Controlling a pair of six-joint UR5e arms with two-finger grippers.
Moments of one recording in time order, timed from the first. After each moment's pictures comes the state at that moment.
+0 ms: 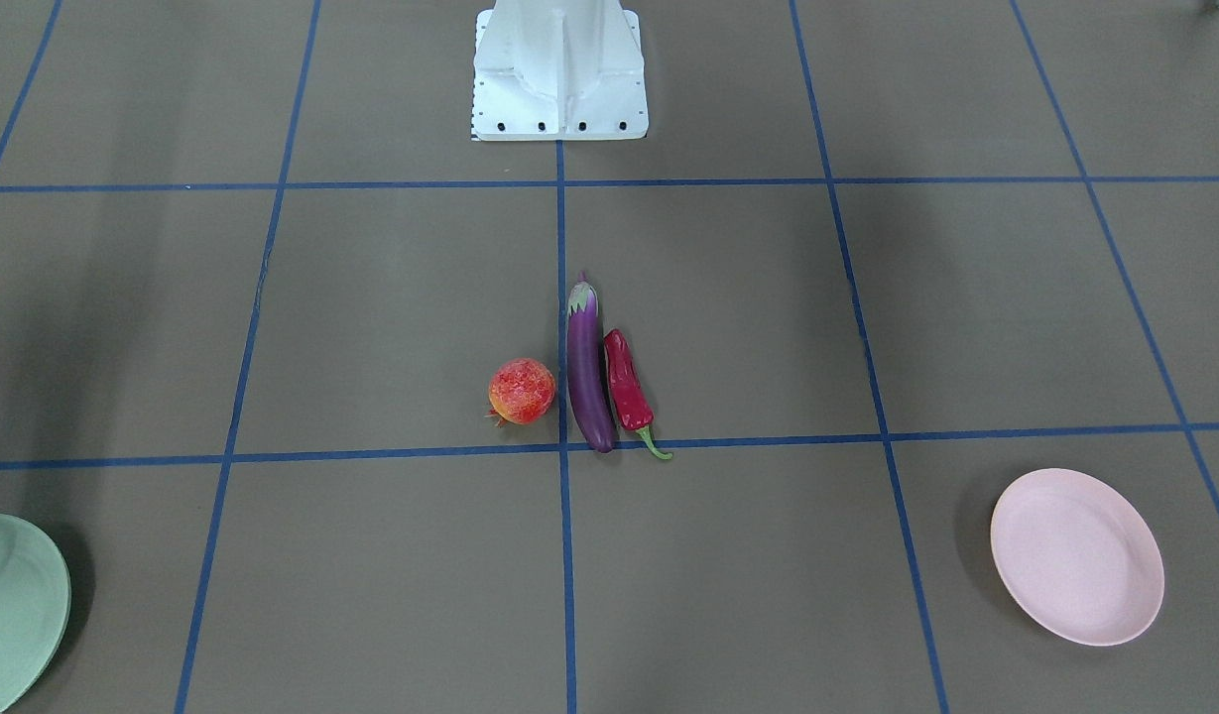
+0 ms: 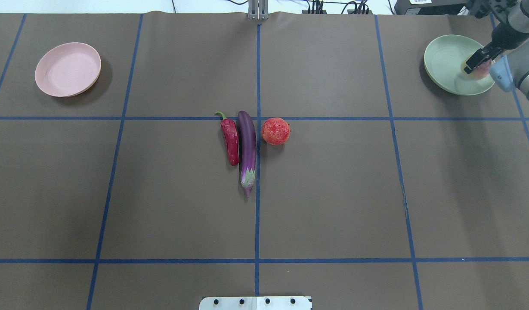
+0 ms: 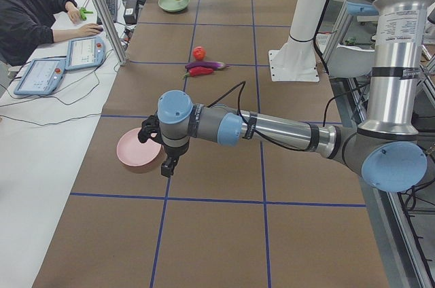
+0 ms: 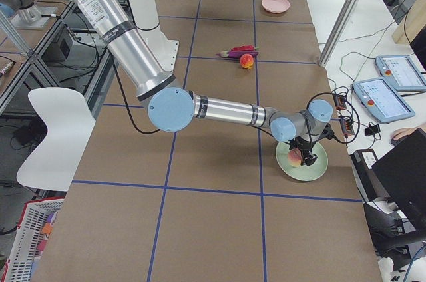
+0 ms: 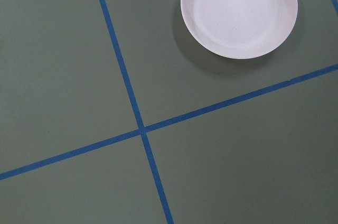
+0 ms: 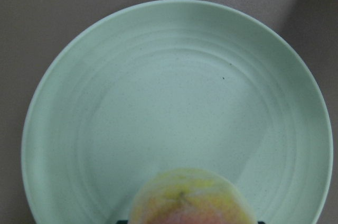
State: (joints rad) left arm -1.57 -1.59 -1.73 -1.62 -2.40 0.15; right arm 1.28 -0.97 0.82 -1.10 2.25 -0.05
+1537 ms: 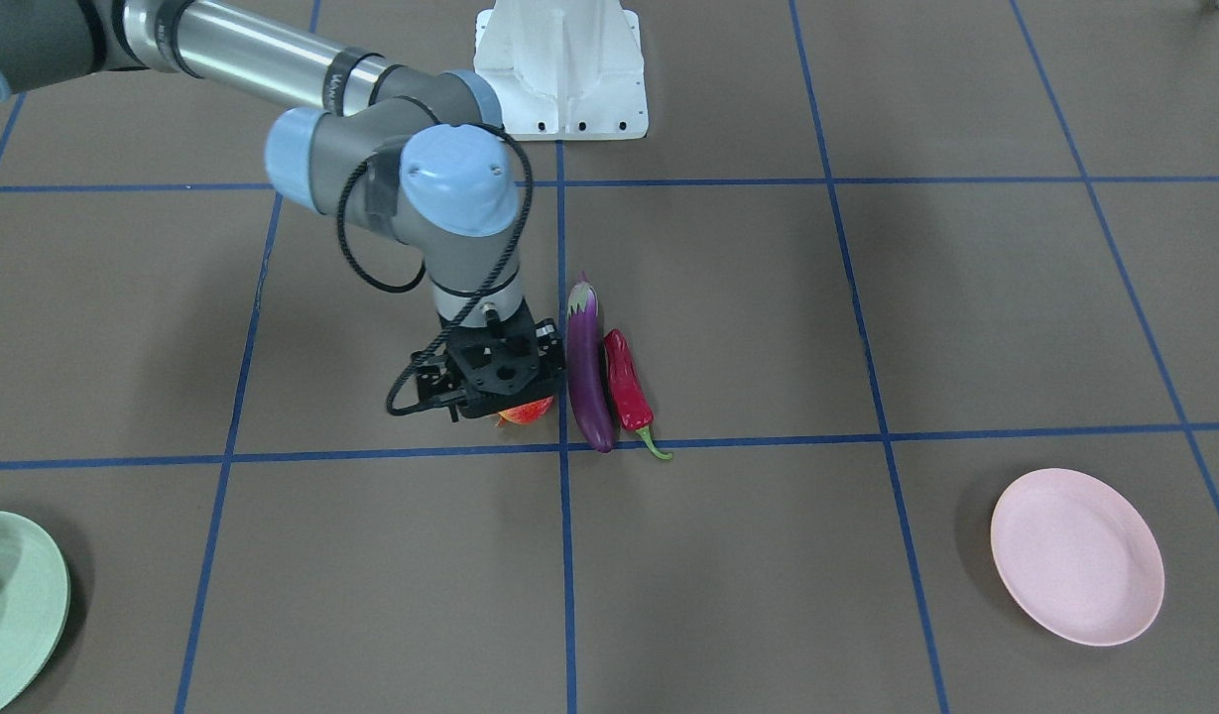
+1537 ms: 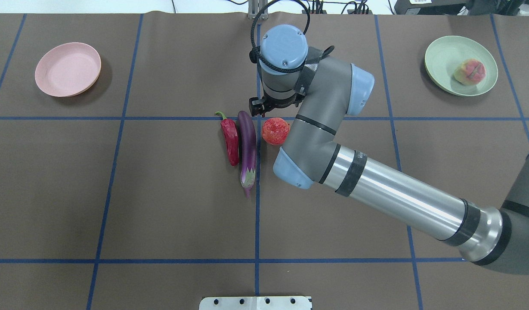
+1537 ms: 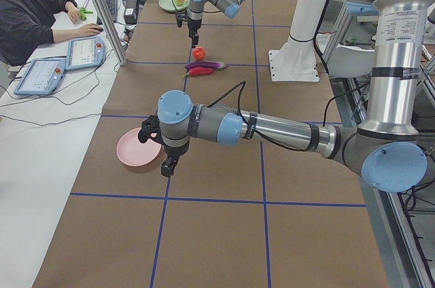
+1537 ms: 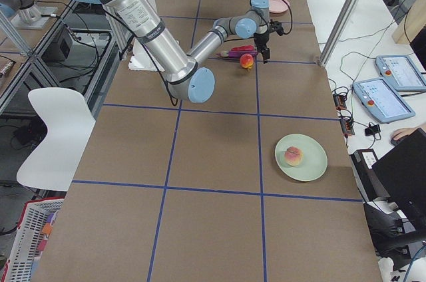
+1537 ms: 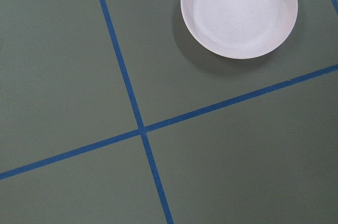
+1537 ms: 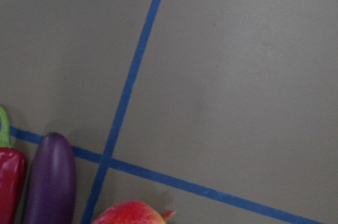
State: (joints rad) left arm -1.57 -1.59 -1.73 -1.62 -2.40 0.15; right arm 0.62 -0.66 1.35 -1.54 1.78 0.83
